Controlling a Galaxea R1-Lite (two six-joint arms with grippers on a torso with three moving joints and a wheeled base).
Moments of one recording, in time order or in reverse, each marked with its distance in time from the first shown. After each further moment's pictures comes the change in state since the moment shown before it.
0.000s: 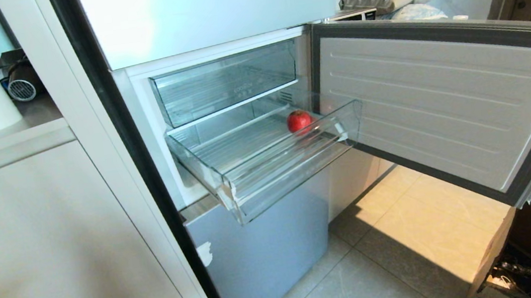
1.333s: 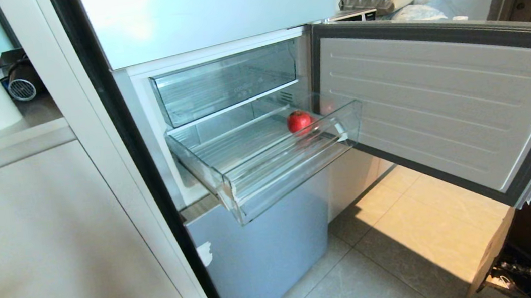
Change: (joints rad) left arm 0.000 0.000 0.000 0.000 0.000 0.000; right arm 0.399 -1.091 0.759 0.019 0.026 -0.016
